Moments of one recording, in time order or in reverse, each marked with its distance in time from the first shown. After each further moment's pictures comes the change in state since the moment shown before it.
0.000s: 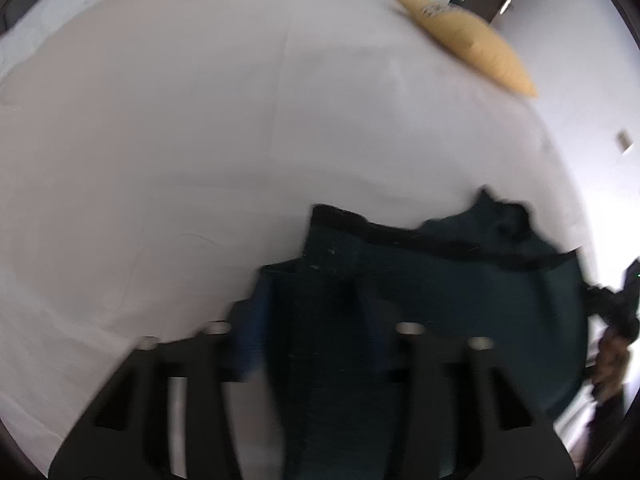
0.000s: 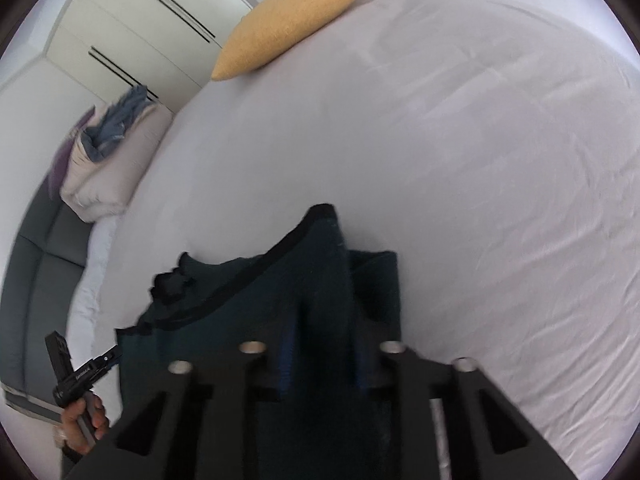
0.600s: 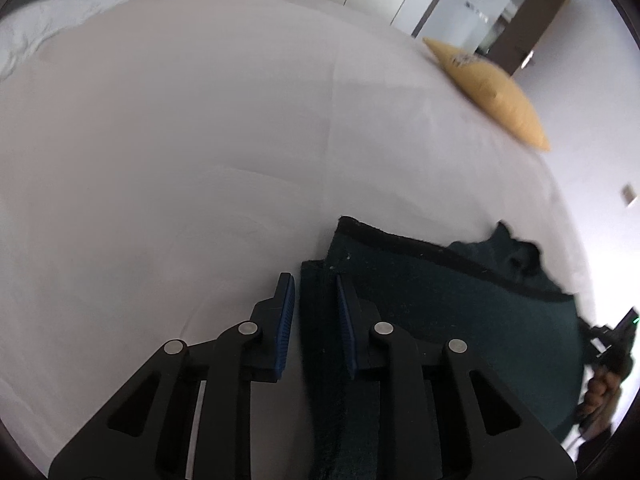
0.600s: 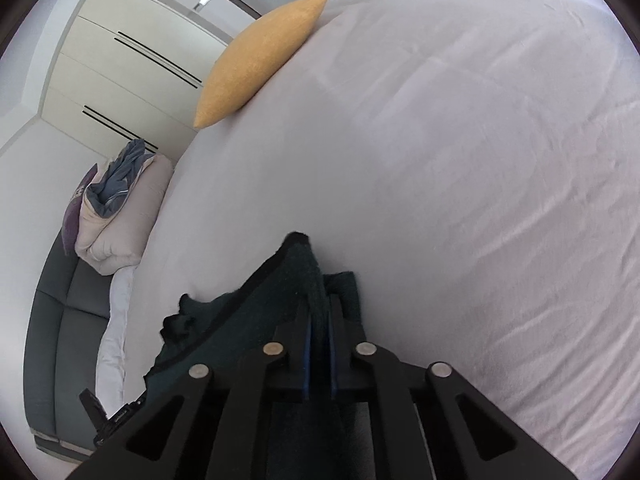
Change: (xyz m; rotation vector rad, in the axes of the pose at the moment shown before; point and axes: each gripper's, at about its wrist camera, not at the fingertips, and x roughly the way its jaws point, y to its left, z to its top) left arm -0.013 0.040 -0.040 -0.183 -0.149 -0.058; right arm -0.011 -0.039 -0.006 0.161 -0.111 0.085
